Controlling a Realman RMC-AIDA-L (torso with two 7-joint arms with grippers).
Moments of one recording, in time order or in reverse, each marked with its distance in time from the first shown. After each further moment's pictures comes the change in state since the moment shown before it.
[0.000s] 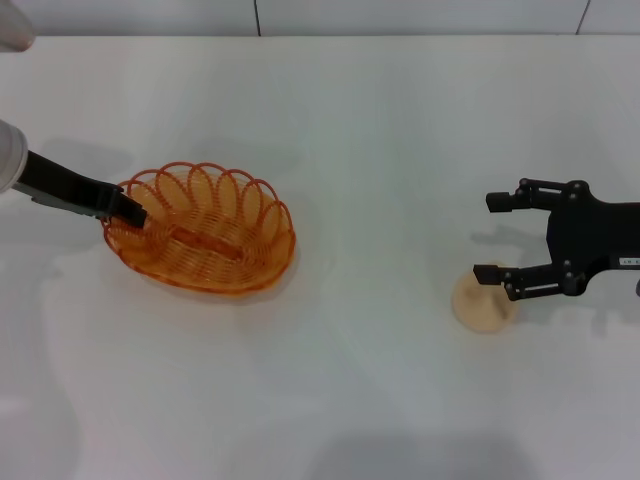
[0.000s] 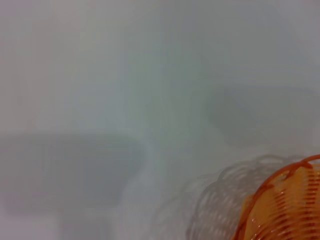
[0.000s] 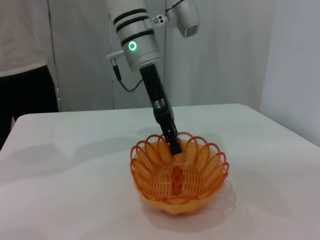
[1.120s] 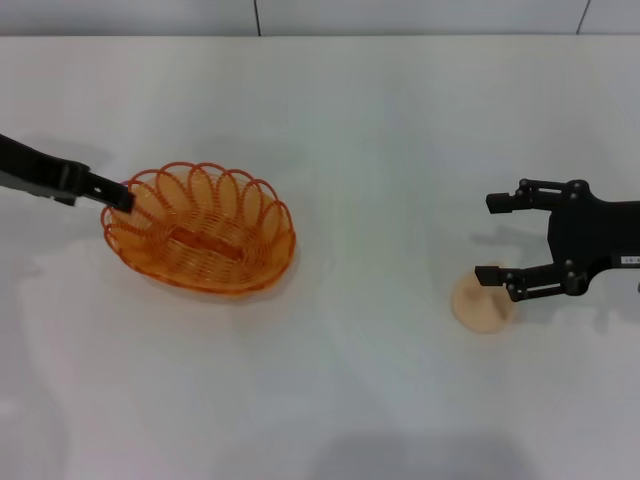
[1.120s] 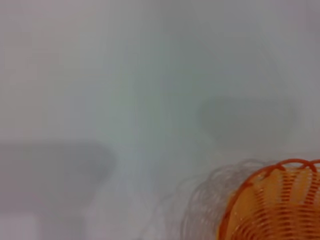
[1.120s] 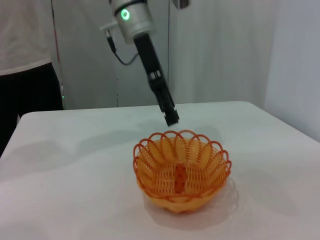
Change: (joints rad) left arm 0.016 0.028 -0.069 0.137 -0.013 0.171 0.004; right arm 0.012 -0.013 -0.012 0.007 -0.001 -0.006 0.011
